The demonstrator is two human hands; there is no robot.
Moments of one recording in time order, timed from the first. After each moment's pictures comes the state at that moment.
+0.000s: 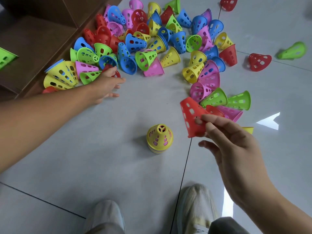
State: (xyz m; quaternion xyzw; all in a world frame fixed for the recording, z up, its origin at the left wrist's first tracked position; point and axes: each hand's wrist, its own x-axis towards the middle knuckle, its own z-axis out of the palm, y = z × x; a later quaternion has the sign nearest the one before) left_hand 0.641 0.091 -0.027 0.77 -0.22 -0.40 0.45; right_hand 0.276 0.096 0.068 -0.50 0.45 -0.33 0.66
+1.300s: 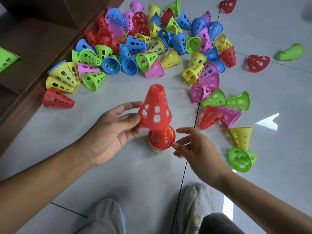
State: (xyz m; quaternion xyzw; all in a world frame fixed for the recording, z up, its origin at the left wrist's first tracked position) left_hand 0.506 0.196 0.049 0.52 -0.11 -0.57 0.63; right_hand 0.295 0.098 0.018 -0.70 0.46 -0.08 0.54
